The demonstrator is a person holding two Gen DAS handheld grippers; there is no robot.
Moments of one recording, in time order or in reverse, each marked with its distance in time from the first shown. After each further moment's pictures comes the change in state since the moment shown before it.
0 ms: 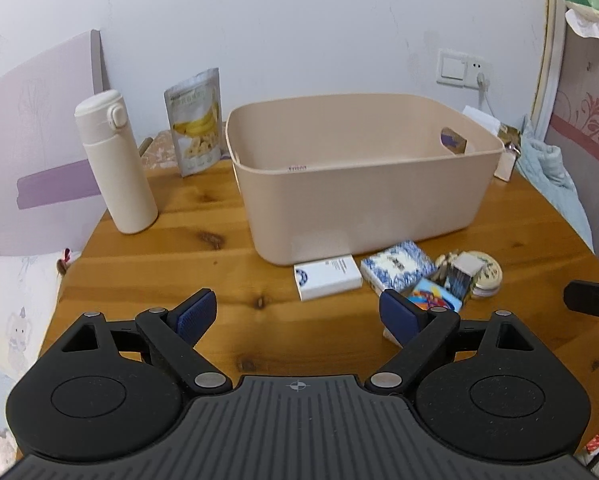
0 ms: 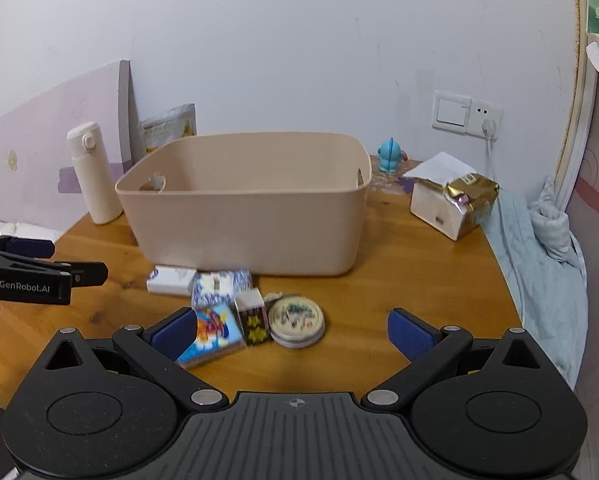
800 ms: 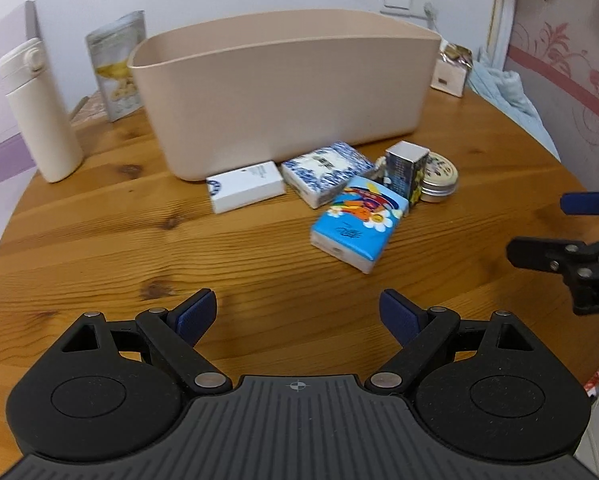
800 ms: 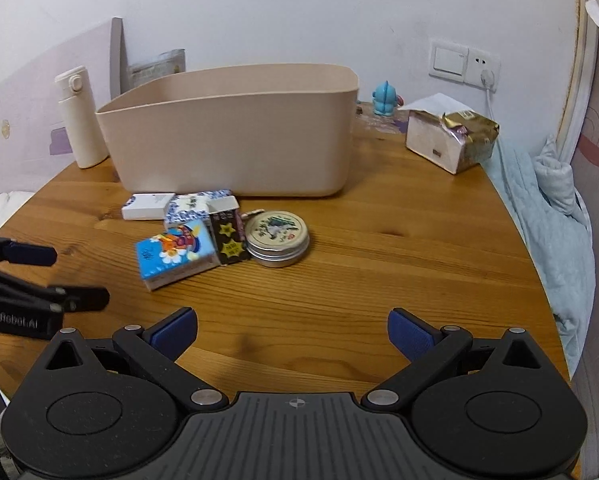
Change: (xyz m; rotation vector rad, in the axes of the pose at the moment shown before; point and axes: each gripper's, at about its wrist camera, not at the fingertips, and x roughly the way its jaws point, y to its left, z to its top) left arm 0.038 -0.045 -0.052 0.105 0.127 -0.110; right arm 0.035 -0.017 -0.051 0.016 0.090 -0.001
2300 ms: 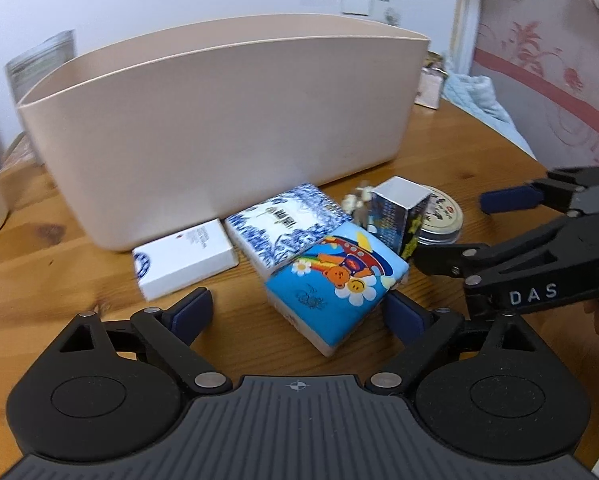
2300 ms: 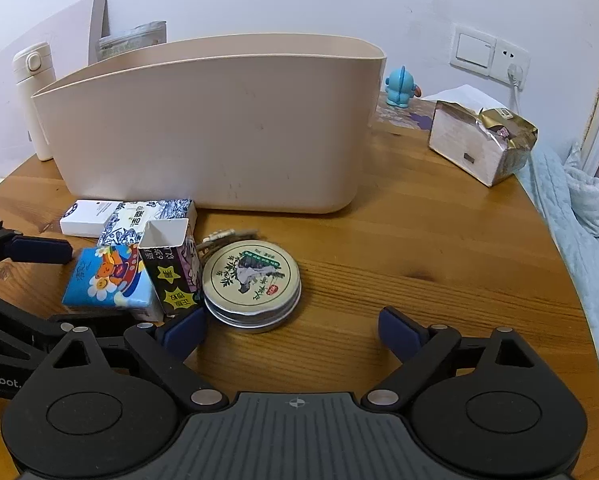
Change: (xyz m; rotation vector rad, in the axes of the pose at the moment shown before) left arm 0.064 -0.003 0.039 0.086 -0.063 -0.139; right arm 0.088 0.001 0.036 -0.048 0.029 -0.019
